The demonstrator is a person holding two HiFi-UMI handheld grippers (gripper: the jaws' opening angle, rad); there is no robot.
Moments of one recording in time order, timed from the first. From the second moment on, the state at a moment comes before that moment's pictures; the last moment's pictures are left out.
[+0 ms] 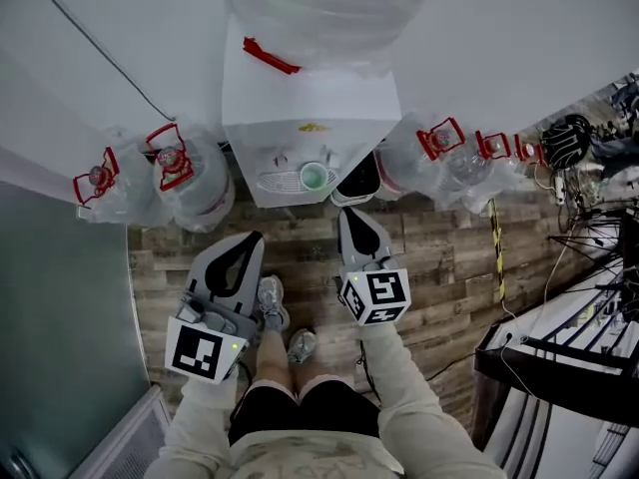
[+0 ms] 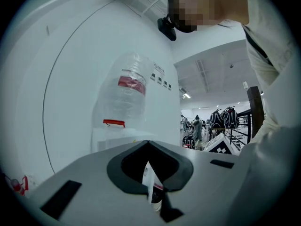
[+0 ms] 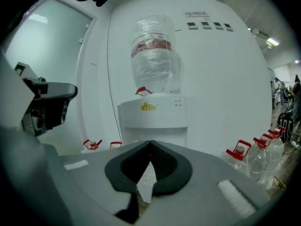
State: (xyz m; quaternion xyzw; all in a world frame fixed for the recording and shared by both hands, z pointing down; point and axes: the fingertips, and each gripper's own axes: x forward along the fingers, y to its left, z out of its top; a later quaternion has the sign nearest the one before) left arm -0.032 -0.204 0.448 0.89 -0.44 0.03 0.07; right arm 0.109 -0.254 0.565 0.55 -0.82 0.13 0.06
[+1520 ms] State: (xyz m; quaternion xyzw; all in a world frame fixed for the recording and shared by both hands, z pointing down) left arm -0.014 -0.088 0.252 0.89 -0.45 0.00 -0.02; right arm 0.132 -0.093 0.298 0.55 -0.84 0.02 0.02
